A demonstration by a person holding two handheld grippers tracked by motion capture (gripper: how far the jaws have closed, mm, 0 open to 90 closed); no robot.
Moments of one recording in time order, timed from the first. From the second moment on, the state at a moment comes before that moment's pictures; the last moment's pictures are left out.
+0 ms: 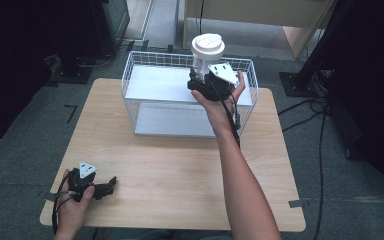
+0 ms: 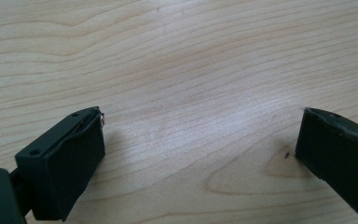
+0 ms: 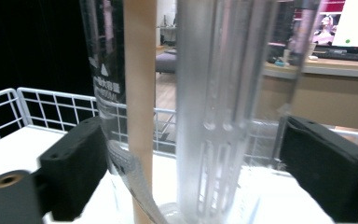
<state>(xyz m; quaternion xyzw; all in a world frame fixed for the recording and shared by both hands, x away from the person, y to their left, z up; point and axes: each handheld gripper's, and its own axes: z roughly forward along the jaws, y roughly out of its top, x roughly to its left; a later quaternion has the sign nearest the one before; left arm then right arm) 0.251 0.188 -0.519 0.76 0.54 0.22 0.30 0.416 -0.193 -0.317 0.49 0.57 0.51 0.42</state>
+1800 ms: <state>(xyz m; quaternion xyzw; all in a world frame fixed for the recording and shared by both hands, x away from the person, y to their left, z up) 0.251 0.188 -0.519 0.76 0.54 0.22 0.30 0.326 -0.251 -0.330 0.46 0.60 0.53 0.39</state>
